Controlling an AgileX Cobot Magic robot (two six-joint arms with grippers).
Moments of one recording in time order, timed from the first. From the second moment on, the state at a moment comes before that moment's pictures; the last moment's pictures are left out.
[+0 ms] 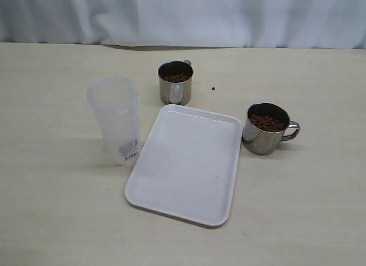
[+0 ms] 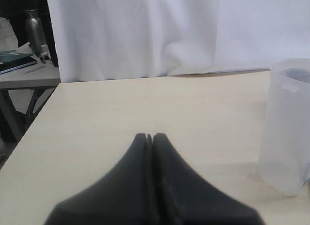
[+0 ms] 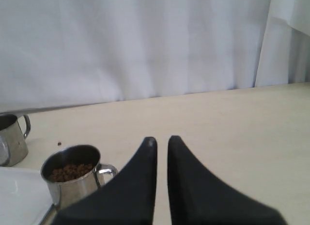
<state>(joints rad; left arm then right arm) -0.05 0.00 0.01 -0.04 0.25 0.11 0.05 -0.01 0.01 -0.01 0.19 0.06</state>
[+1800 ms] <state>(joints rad) -0.05 0.00 0.01 -0.04 0.25 0.11 0.05 1.58 -0.24 -0.82 -0.85 0.51</state>
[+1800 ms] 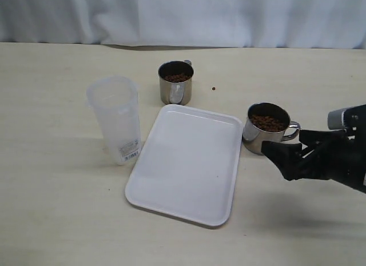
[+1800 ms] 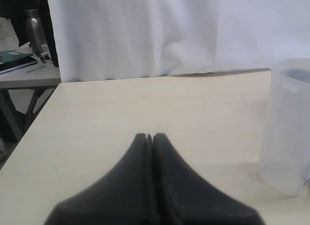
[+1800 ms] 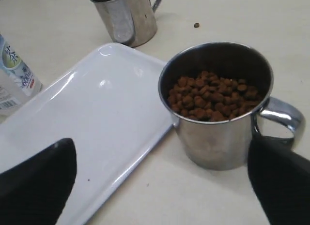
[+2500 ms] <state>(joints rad) -0.05 0.00 0.01 -0.04 0.25 0.11 0.05 1.89 -0.46 -0.86 -0.85 0.38</state>
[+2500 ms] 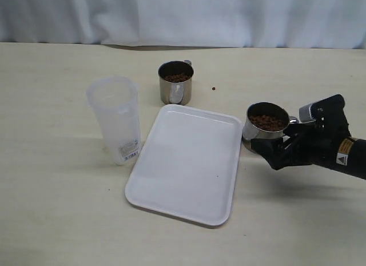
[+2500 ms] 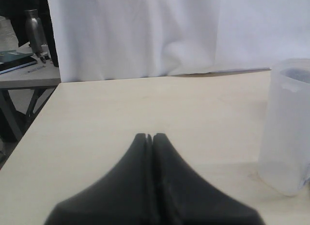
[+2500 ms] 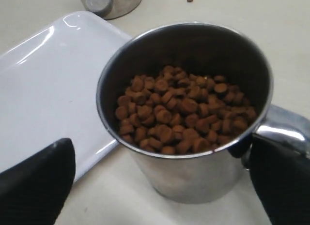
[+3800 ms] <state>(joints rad) -0.05 0.00 0.01 -0.04 0.25 0.11 0.05 2.22 -0.63 -0.76 -1.19 0.11</state>
